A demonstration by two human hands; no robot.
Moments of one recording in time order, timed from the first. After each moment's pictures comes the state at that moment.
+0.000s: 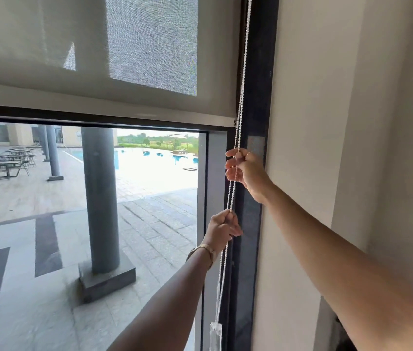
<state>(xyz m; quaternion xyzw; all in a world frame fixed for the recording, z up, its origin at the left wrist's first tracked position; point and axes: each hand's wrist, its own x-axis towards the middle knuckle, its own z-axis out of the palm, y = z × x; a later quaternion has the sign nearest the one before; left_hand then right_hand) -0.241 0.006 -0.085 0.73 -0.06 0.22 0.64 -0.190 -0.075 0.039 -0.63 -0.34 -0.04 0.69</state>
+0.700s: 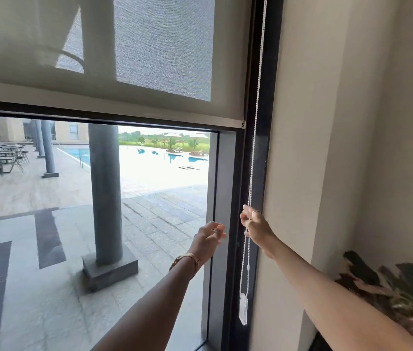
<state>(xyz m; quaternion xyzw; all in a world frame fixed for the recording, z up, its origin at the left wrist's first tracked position) -0.403 0.045 -0.119 0.80 0.01 0.17 0.58 -0.345 -0.096 -0.085 -0.77 -0.21 0.01 0.60</state>
